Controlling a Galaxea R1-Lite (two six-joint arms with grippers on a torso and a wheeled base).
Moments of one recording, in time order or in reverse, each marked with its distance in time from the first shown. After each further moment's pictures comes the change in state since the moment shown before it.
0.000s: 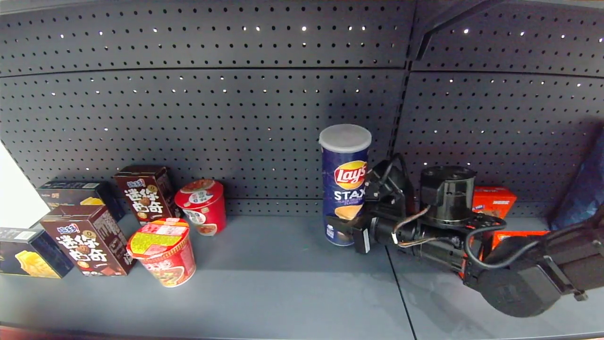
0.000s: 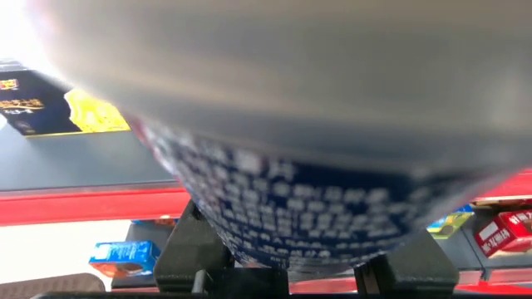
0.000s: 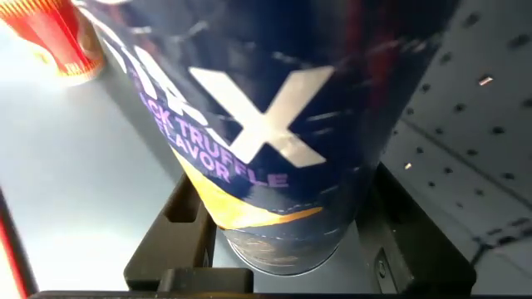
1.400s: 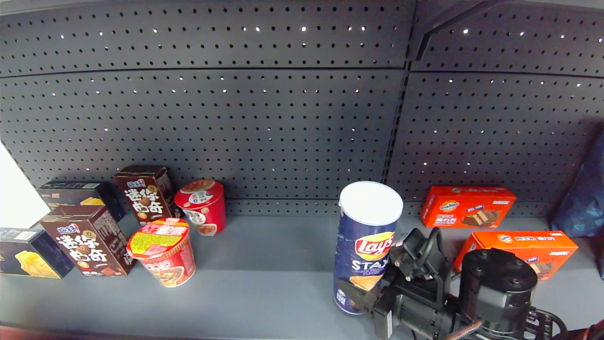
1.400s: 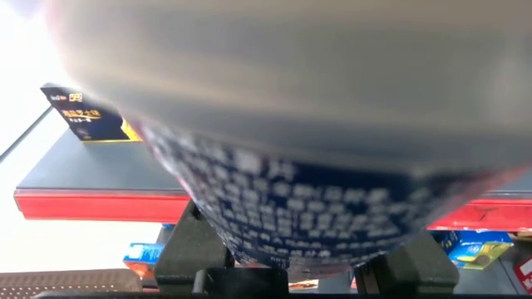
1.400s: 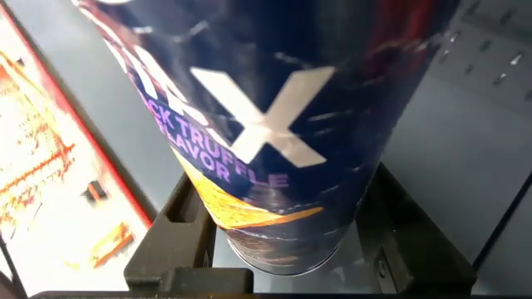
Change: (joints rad) left arm 0.076 -0.004 -0.046 0.003 0.016 0.041; right arm 0.168 -0.050 0.489 -0.421 -0.145 0.113
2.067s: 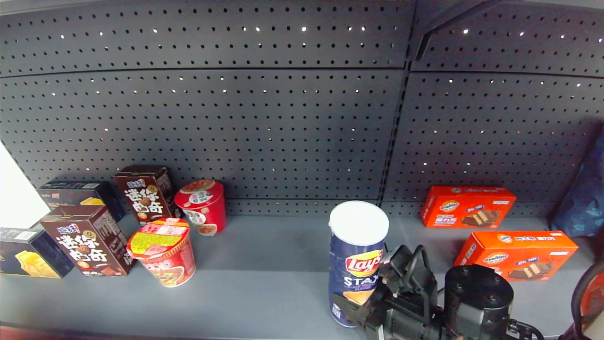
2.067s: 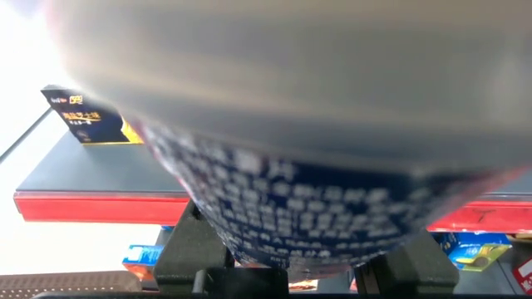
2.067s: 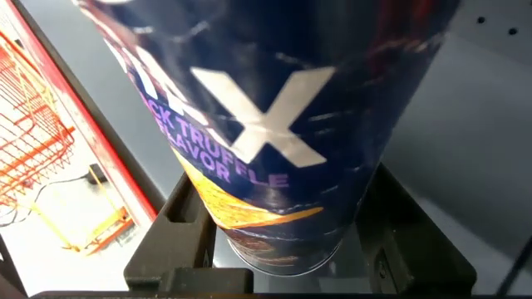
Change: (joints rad) left arm -0.001 -0.001 -0.004 0.001 0.000 -0.001; right arm 0.016 0.109 0.033 -0.110 -0.003 0.000
